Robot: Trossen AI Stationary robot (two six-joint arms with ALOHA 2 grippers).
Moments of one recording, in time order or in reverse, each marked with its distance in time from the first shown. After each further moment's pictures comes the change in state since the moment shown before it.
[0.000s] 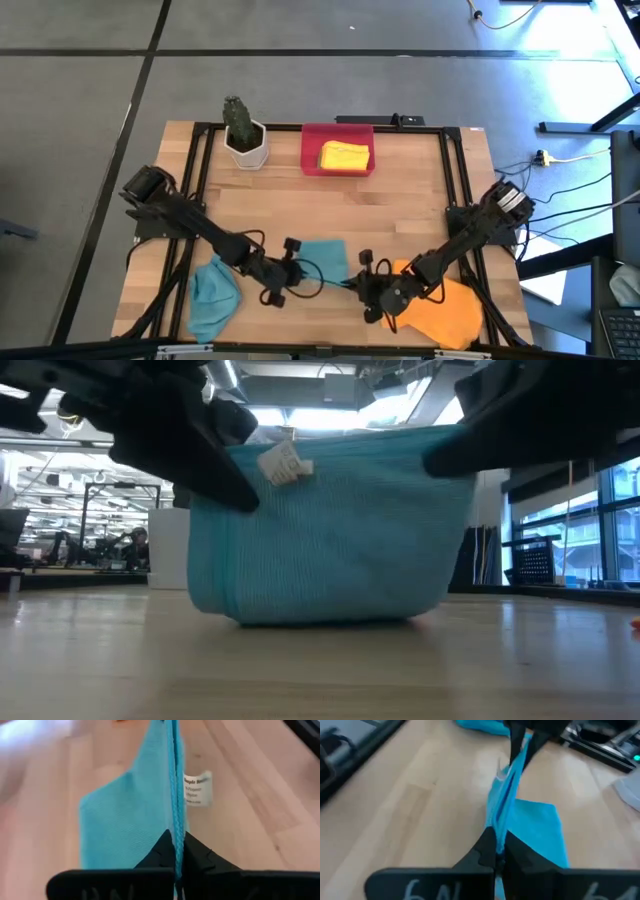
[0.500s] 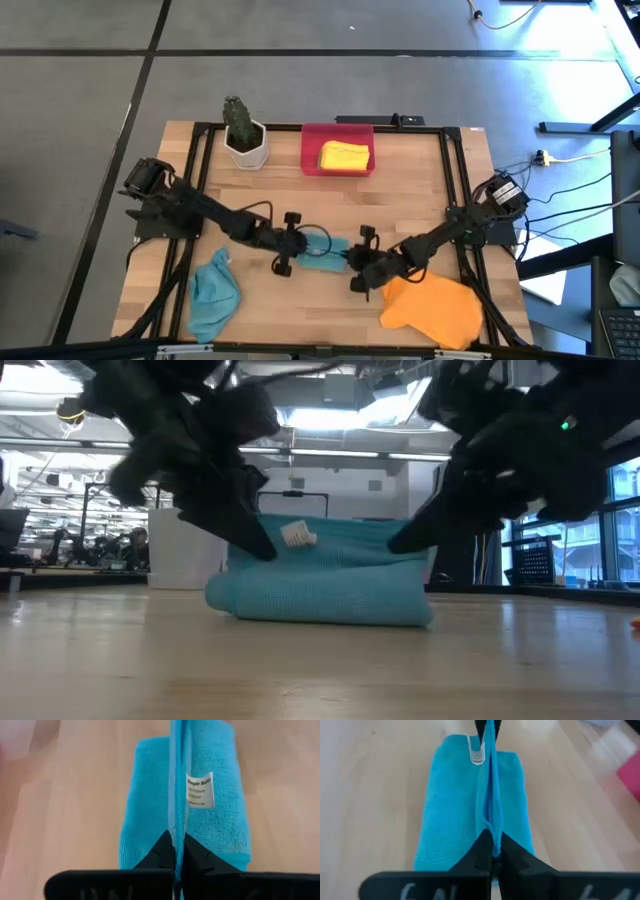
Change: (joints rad) left arm 0.237 -0.031 -0.089 -0.011 0.106 0.046; right arm -0.183 -0.002 -0.034 -0.176 -0.012 0.303
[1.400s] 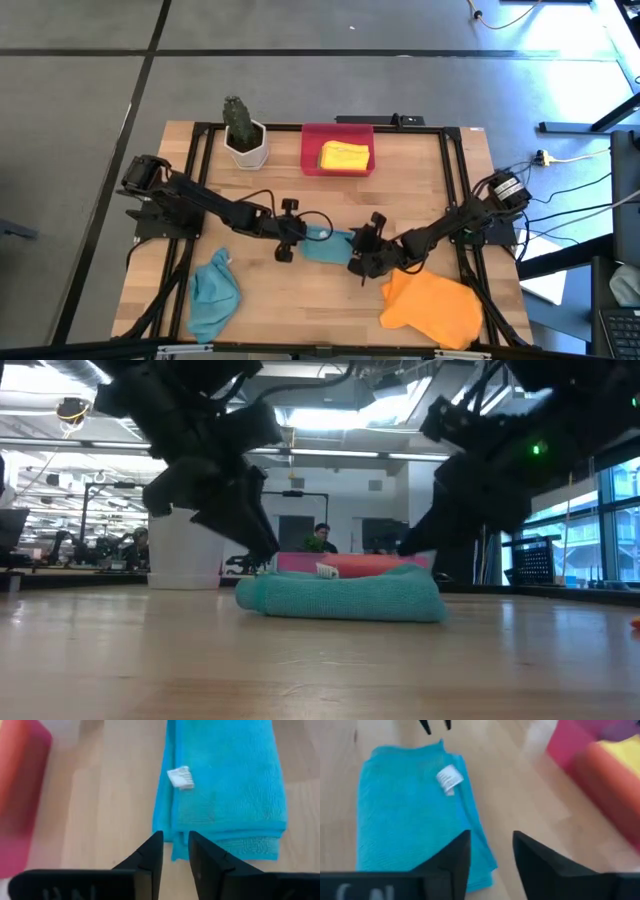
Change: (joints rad) left arm 0.073 -0.043 -0.002 -0.074 -0.073 0.069; right arm -0.059 -0.044 -0.047 -0.085 0.173 0.170
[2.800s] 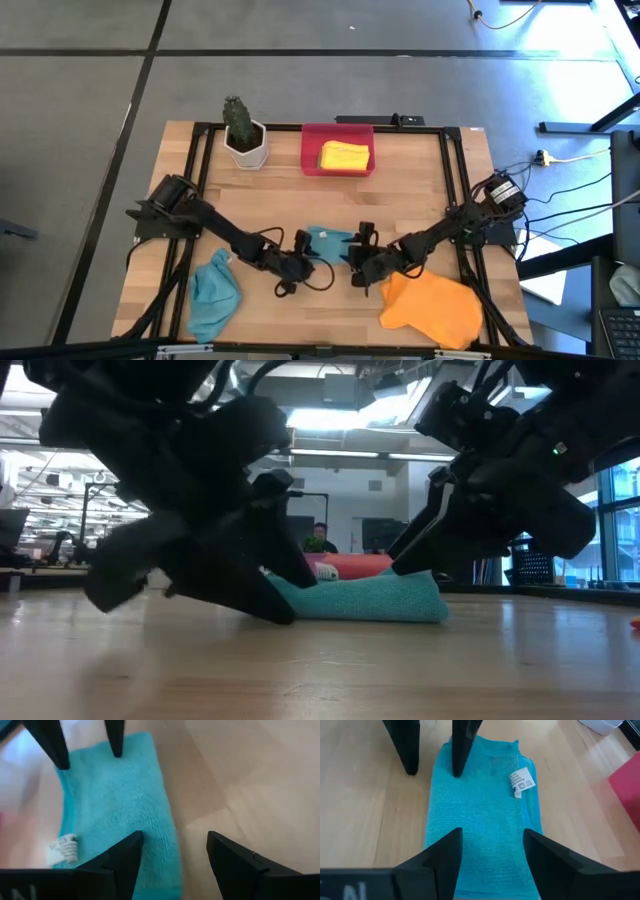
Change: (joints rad) left arm -0.198 0.300 0.066 0.313 -0.124 0.158; right arm 0.025 0.052 0.010 0.140 -0.168 -0.312
